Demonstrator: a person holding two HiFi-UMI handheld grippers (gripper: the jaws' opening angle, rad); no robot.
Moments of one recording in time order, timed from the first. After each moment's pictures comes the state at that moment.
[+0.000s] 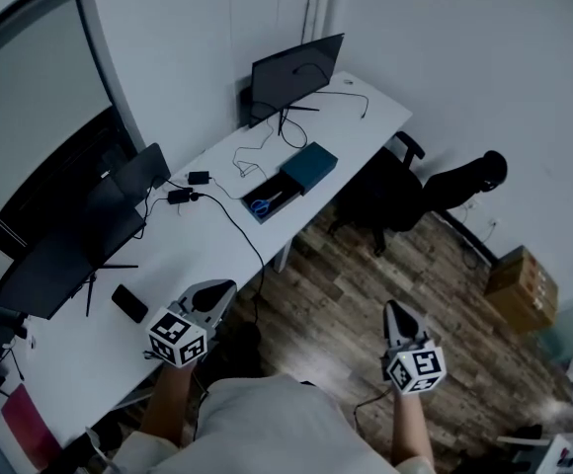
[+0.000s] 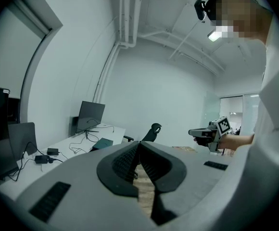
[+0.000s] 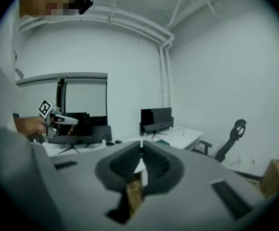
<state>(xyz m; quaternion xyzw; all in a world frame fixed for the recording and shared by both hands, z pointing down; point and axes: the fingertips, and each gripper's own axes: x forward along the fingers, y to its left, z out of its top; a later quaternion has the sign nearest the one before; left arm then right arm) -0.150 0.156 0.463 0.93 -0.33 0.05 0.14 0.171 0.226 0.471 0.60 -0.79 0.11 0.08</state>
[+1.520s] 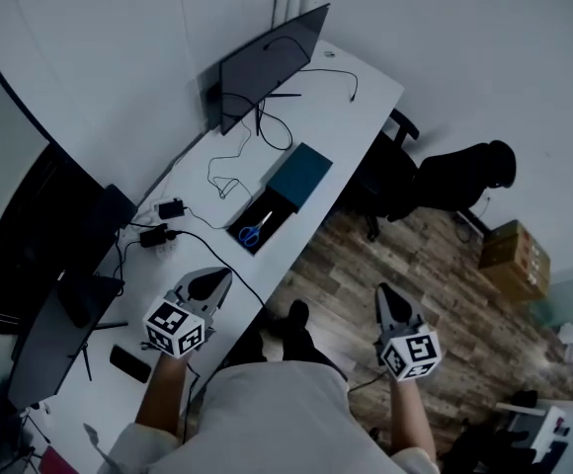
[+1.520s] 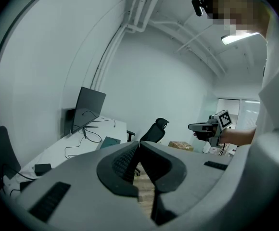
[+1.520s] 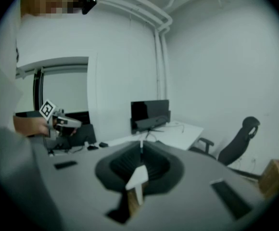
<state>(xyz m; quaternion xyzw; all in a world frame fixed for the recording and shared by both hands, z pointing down) -0.151 -0.093 0.513 0.94 -0.27 0.09 0.18 0.140 0.005 0.491 0.63 -0.76 0.14 0.13</state>
